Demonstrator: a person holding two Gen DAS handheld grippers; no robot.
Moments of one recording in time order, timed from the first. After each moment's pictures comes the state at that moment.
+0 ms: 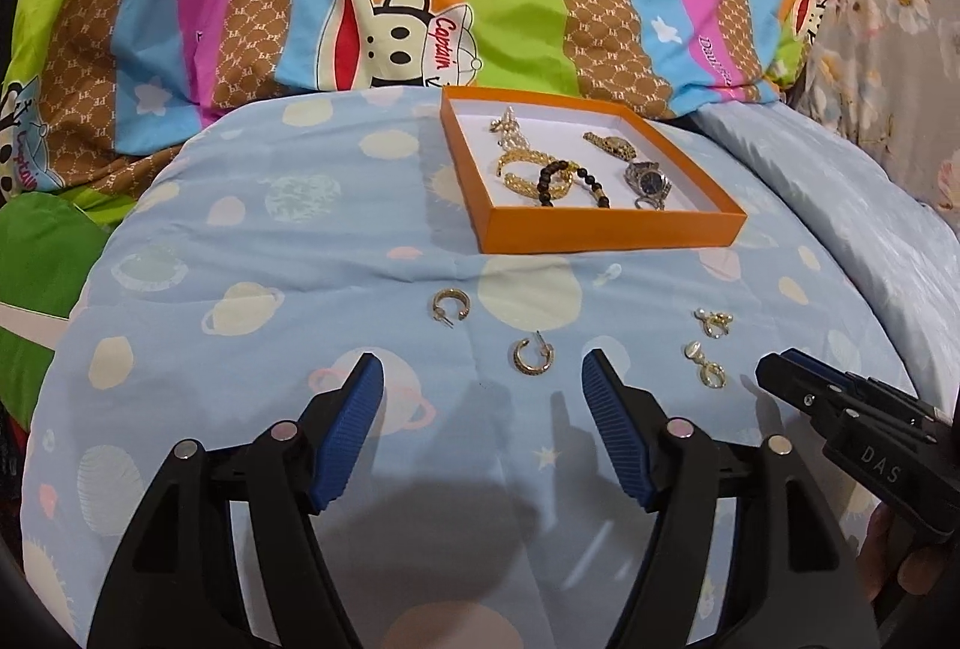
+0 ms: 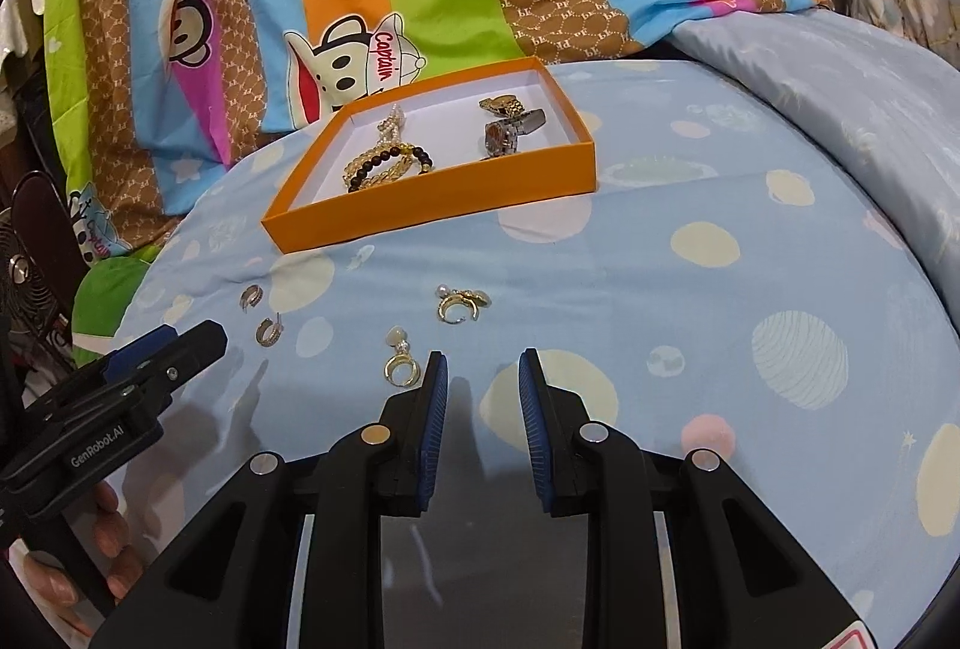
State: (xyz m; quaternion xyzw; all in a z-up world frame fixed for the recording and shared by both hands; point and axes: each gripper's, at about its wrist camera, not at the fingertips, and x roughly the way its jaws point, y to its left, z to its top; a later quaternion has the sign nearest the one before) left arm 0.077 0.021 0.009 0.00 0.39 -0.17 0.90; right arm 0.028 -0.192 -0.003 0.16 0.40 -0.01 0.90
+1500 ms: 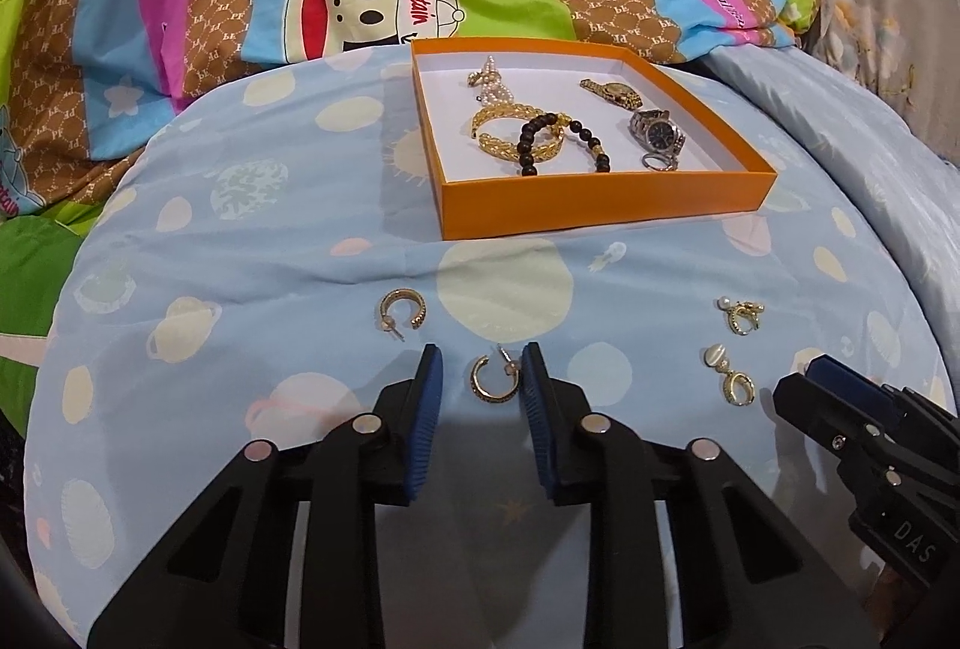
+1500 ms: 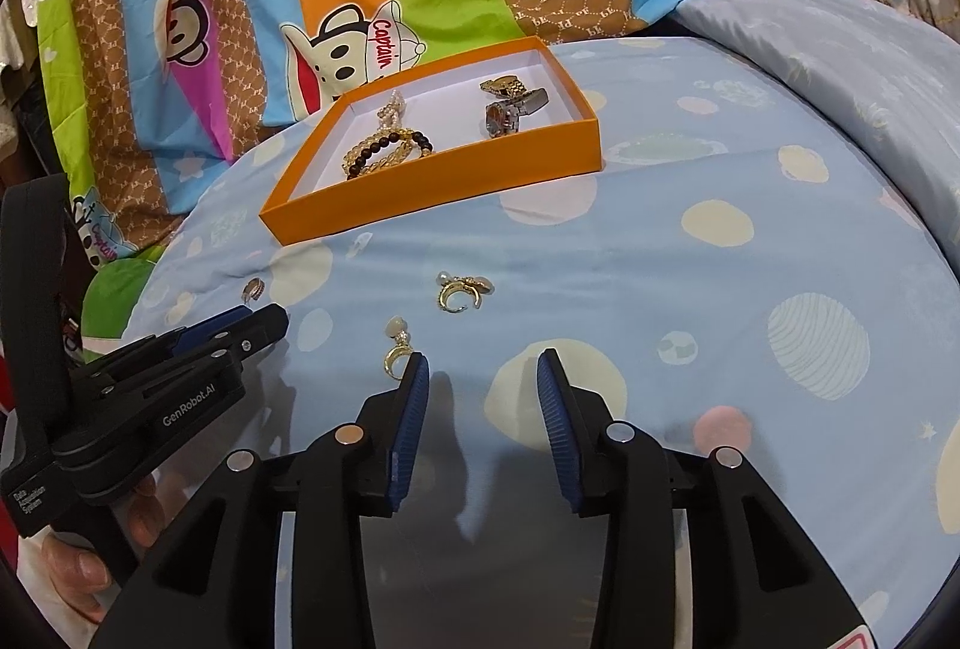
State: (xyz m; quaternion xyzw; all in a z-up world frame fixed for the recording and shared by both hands) left arm 0.106 -0.013 -0.006 0.04 0.43 -0.16 0.89; right arm 0.032 -0.194 -0.011 0.17 0.41 0.00 0.90
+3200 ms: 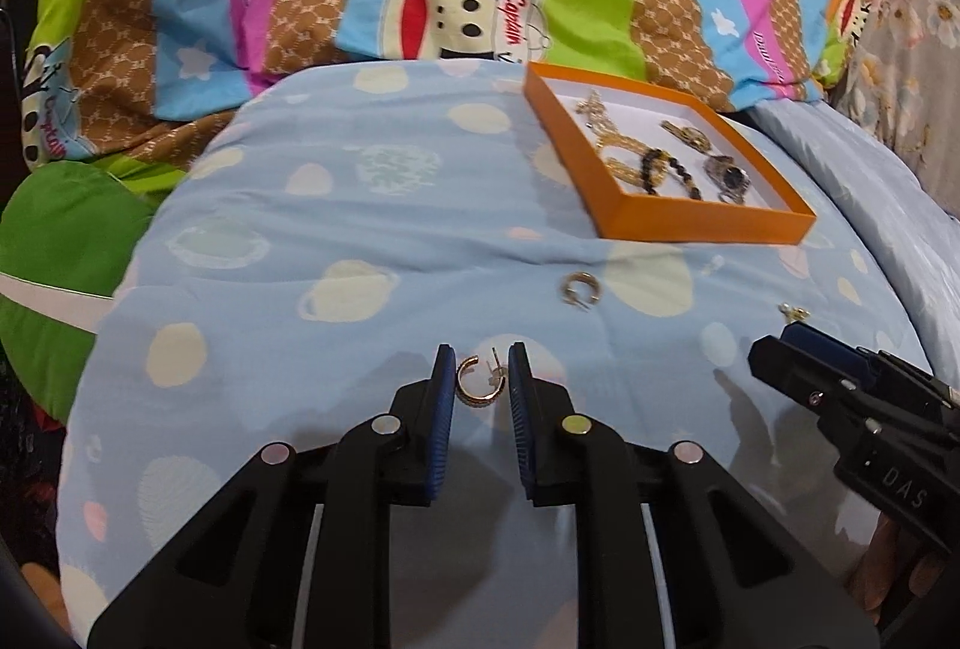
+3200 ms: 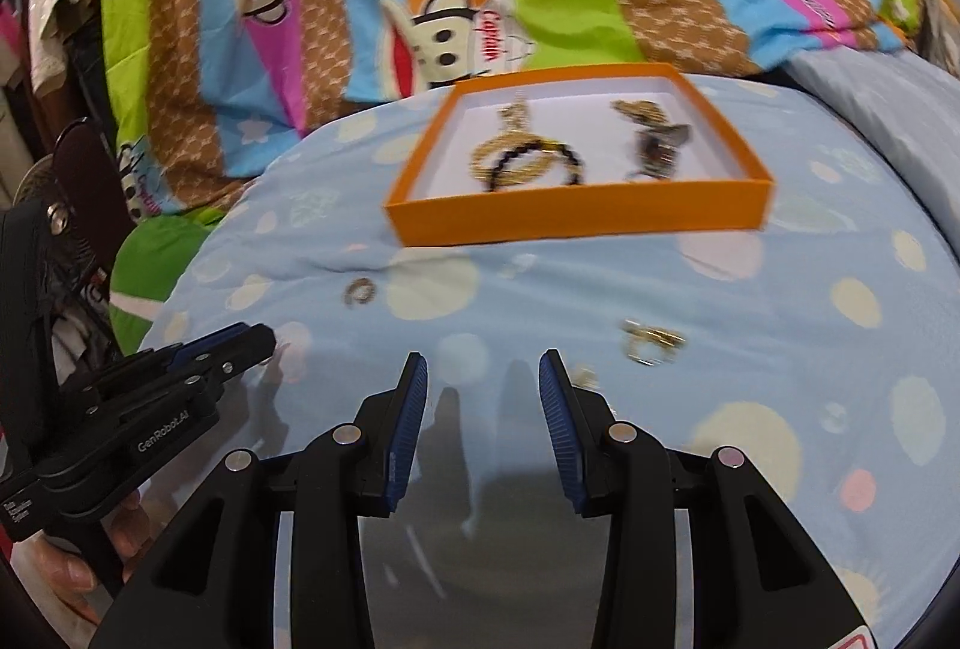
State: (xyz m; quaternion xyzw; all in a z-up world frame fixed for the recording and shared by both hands) left arm 0.096 0.074 0.002 0.00 0.42 -0.13 0.90; right arm 0.067 -0.113 0.008 0.11 0.40 0.08 0.91
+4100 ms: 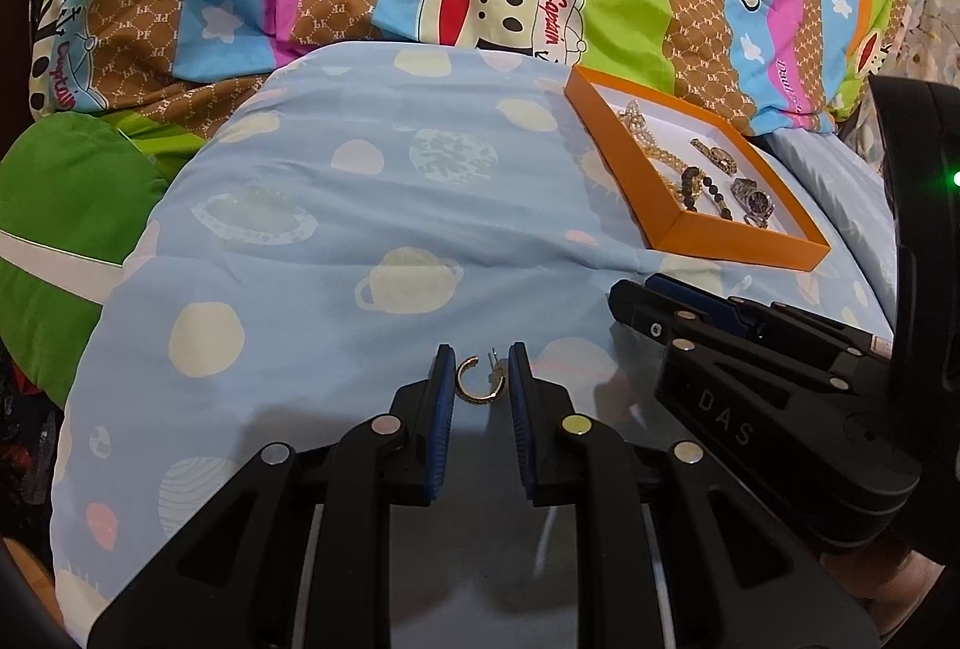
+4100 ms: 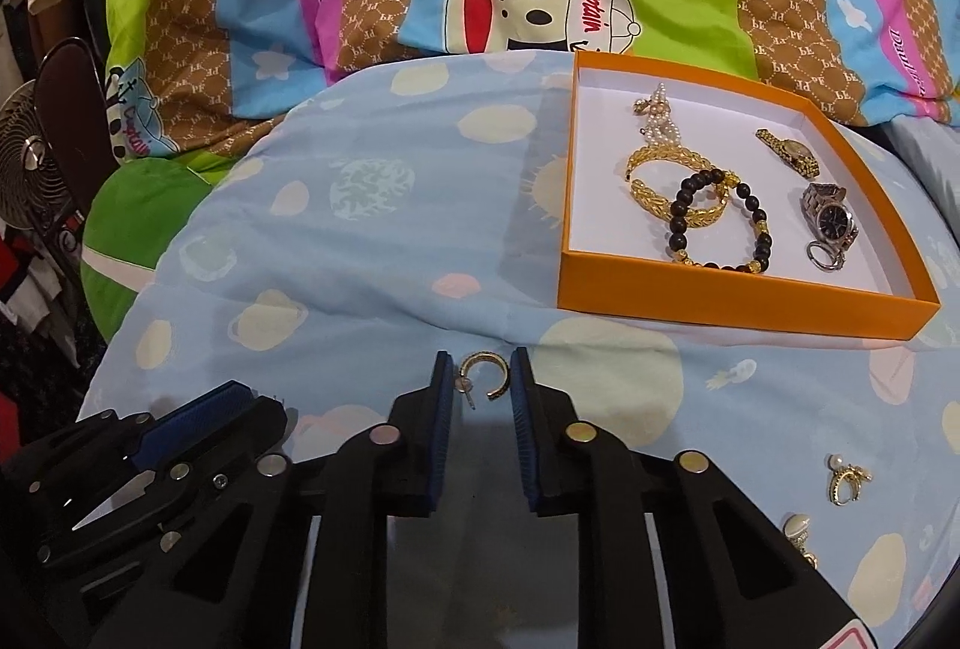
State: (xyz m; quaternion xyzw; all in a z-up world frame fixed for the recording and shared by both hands) left arm 0.107 0.103 -0.005 -0.05 0.43 -0.13 0.89; right arm 0.138 -0.042 -0.004 0.05 0.44 0.08 0.89
